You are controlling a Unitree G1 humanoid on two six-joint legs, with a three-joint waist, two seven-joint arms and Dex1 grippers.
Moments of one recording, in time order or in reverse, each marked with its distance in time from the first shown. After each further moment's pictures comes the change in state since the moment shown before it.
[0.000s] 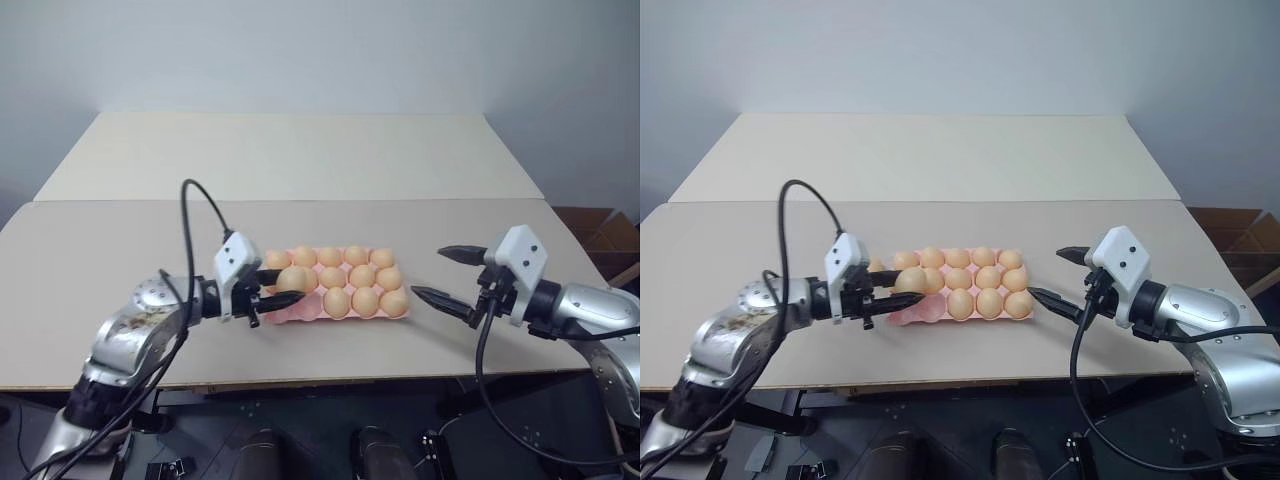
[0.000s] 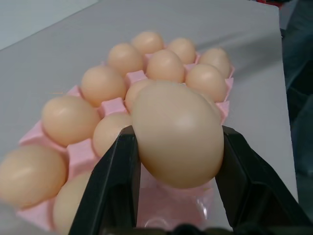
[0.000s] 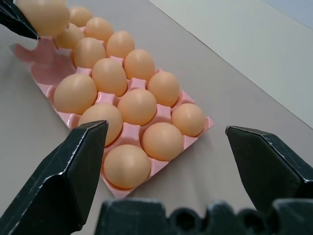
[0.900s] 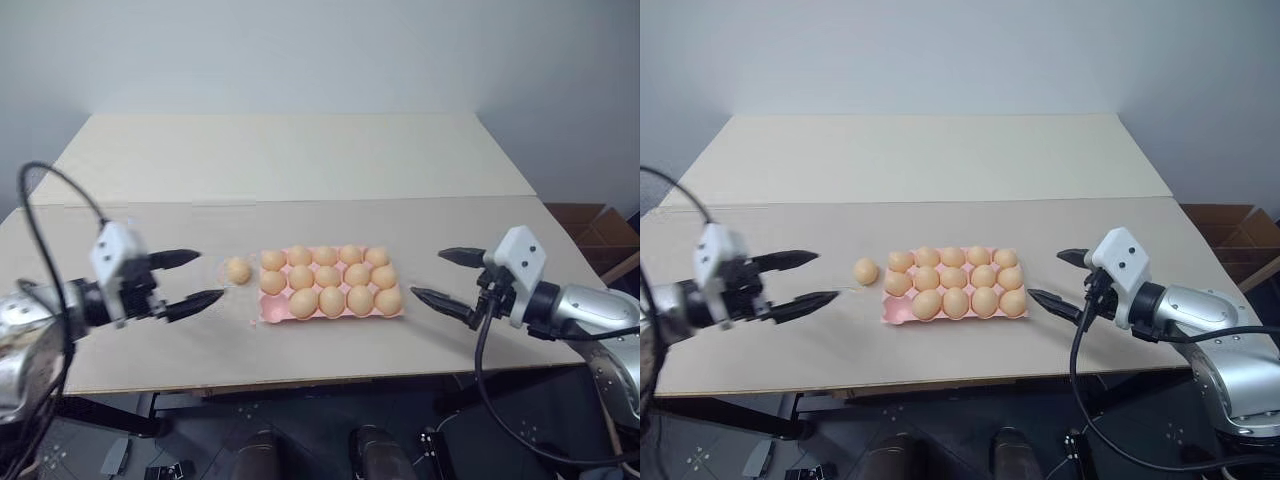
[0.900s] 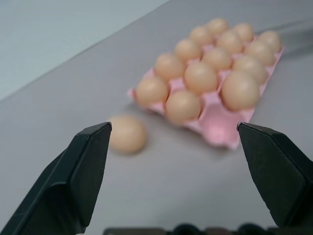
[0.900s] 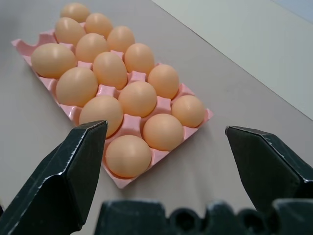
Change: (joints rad) left arm 0.441 0.236 0.628 -0.032 -0.093 -0.084 -0.173; right arm 0.004 0.002 -0.001 0.016 0.001 -0.018 0.038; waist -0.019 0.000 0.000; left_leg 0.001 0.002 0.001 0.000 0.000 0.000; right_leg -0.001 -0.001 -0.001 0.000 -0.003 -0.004
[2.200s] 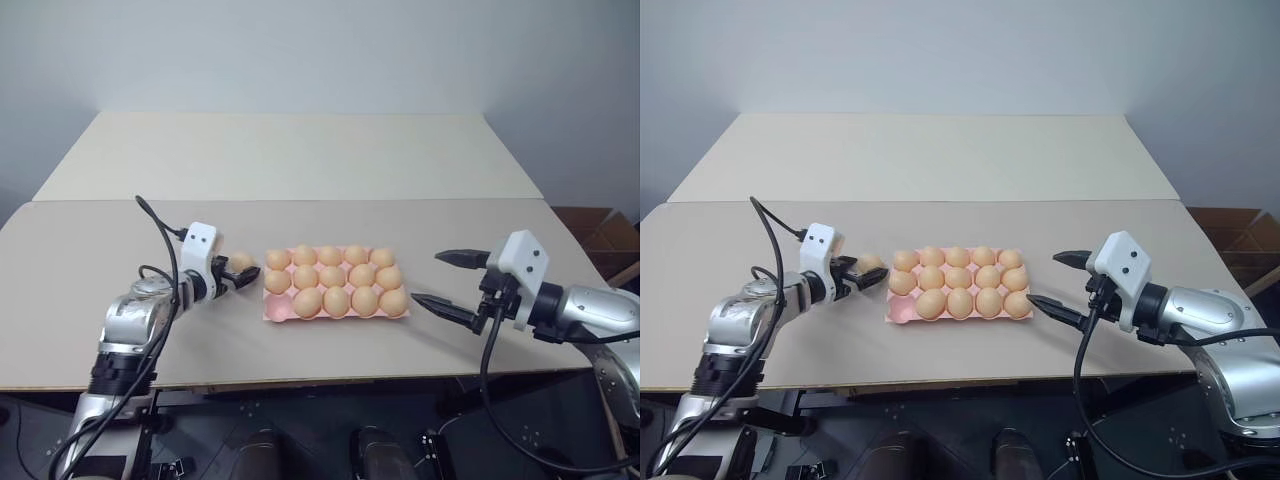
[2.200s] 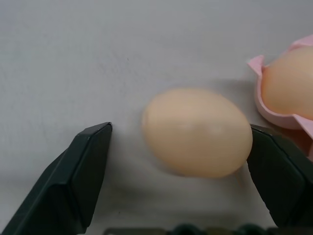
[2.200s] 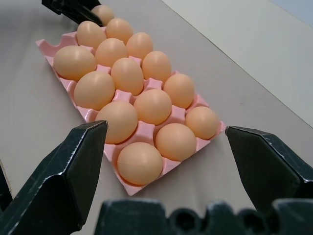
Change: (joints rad) left arm -0.536 -0.367 -0.448 0.365 0.222 0.282 0.638; right arm 0.013 -0.016 -0.004 -0.008 -0.001 -0.043 0.040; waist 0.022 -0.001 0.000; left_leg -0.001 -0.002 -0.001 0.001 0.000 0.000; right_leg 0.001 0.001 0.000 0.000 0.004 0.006
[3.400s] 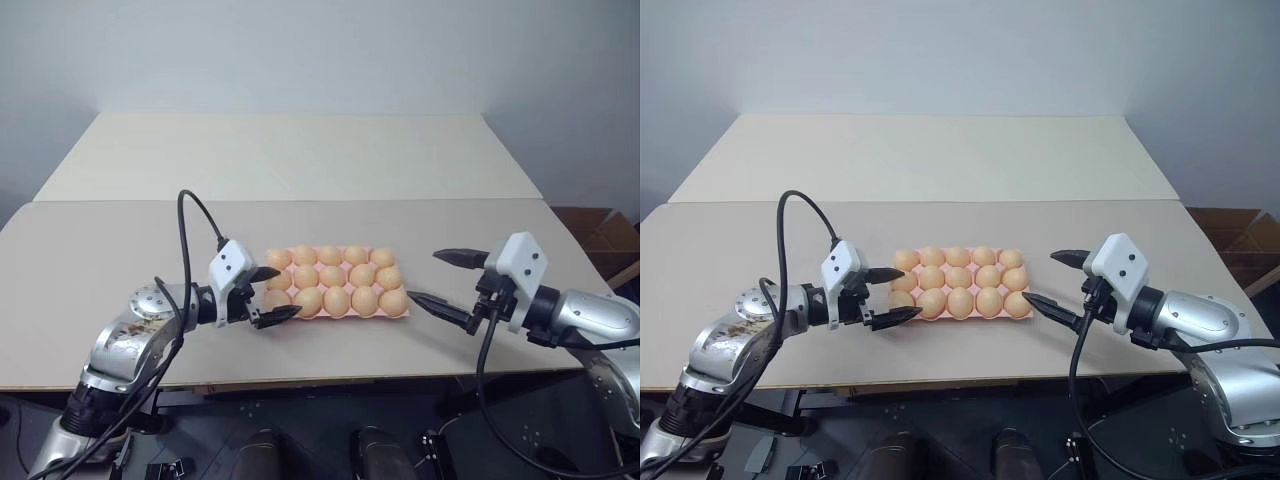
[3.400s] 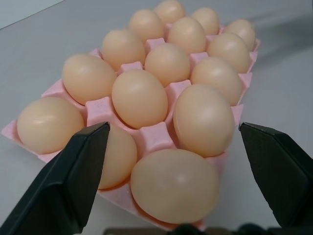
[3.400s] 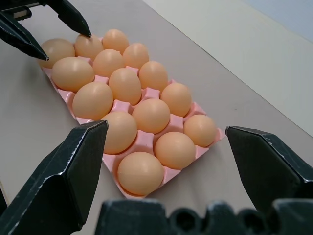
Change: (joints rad) left arm 0.190 0.170 -0.093 -0.372 -0.101 -0.158 -0.413; right arm 0.023 0.029 -0.002 -0.047 0.018 0.001 -0.067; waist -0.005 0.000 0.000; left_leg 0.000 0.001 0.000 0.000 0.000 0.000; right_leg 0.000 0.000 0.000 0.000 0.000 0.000
